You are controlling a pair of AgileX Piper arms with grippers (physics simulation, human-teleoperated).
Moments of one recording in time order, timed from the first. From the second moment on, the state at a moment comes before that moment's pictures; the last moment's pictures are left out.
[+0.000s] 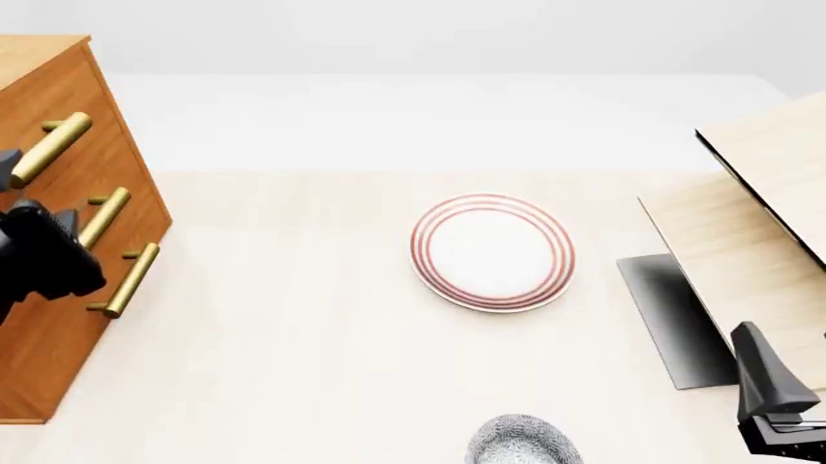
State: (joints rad) left arm 0.21 1.13 -0.36 -0.69 1.40; right arm 0.00 0.01 0.00 0.00 0.00
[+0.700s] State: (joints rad) left arm 0.28 1.14 -0.37 -0.72 1.40; right arm 0.00 0.01 0.00 0.00 0.00
